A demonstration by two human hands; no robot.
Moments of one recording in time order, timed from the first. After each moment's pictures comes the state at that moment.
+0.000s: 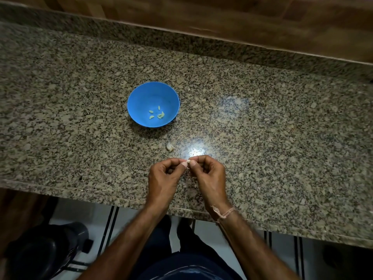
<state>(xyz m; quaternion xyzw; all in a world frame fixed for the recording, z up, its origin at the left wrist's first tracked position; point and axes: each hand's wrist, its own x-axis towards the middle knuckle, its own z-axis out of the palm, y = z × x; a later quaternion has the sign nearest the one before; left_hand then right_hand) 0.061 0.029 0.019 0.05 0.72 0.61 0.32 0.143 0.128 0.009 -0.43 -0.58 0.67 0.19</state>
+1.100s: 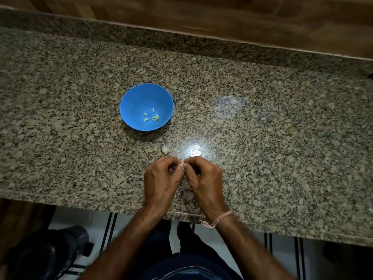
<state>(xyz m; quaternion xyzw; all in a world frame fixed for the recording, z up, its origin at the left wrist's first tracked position) 0.053 0.040 0.023 0.25 0.87 0.39 0.16 0.142 0.133 0.013 -0.36 -0.79 0.47 0.20</state>
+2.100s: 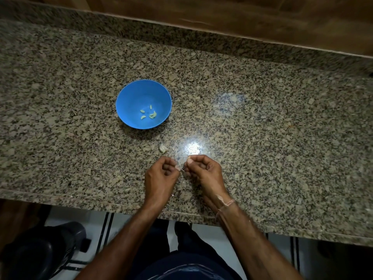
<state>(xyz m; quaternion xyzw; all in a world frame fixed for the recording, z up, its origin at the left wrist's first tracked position) 0.052 0.043 -0.013 0.11 0.86 0.42 0.28 0.141 0.157 -0.015 -0.47 -0.41 0.78 0.11</state>
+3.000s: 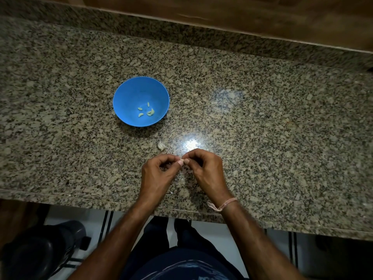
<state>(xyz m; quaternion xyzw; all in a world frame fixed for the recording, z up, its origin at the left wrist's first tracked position) 0.042 0.038 -0.004 0.18 0.81 0.49 0.28 0.140 0.166 -0.004 -0.37 -0.74 0.55 0.11</state>
